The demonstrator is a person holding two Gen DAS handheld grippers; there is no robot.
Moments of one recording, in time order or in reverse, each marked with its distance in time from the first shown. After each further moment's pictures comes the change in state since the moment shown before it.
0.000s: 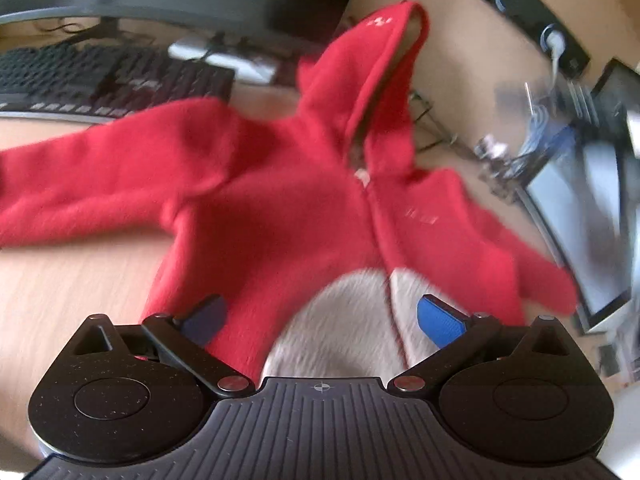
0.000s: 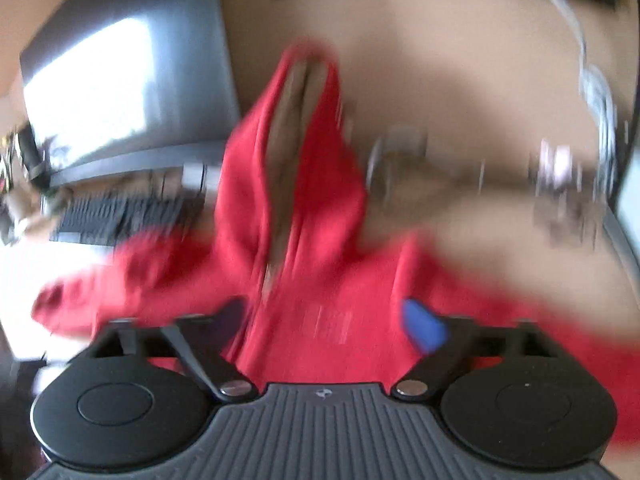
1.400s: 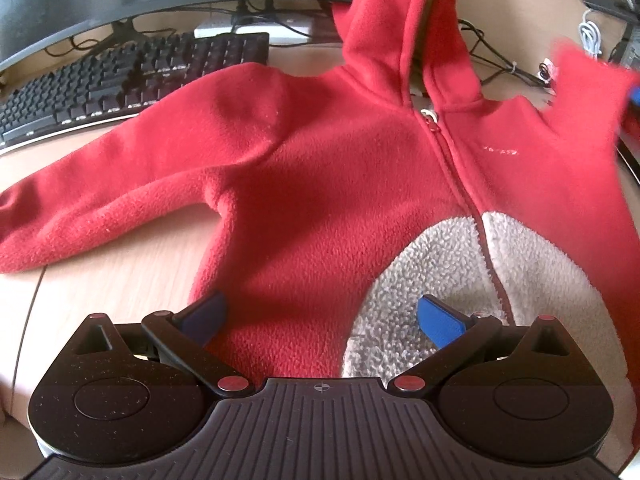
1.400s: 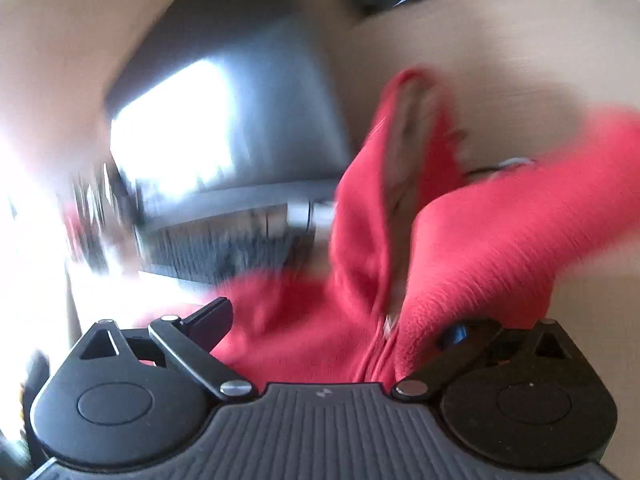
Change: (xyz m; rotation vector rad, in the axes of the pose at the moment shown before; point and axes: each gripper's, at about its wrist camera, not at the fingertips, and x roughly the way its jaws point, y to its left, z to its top) left arm 0.022 0.001 -0.020 0.144 0.124 0.270; right arm 0.020 0.048 0.030 -0.148 -0.113 0.276
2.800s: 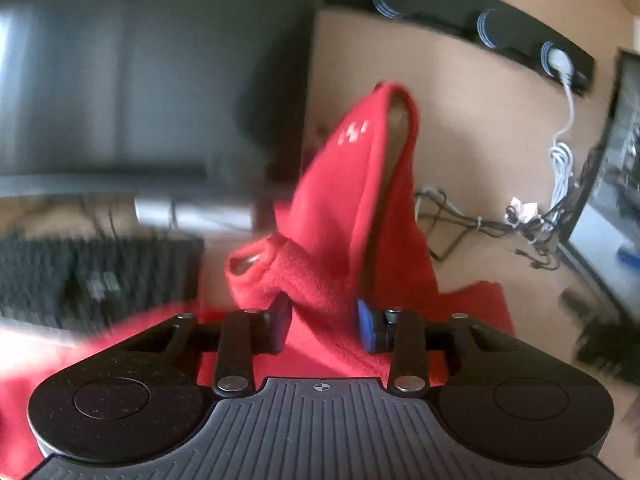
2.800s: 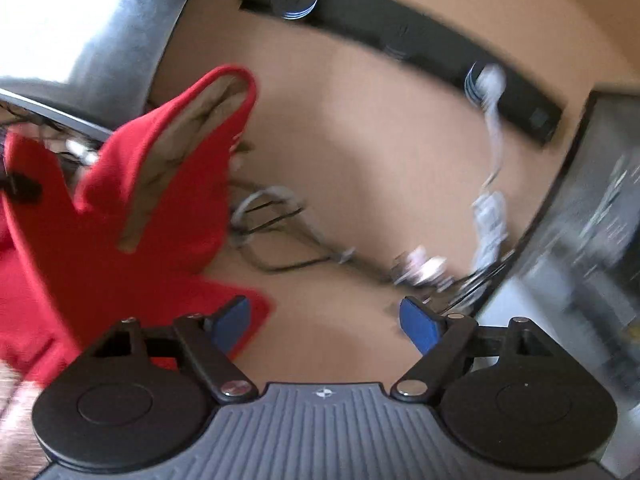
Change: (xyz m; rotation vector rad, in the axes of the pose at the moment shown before) left arm 0.002 -0.038 0.119 0.078 -0.365 -0.054; right arm -0.025 -0.052 -0.018 -0.244 -0.018 -0.670
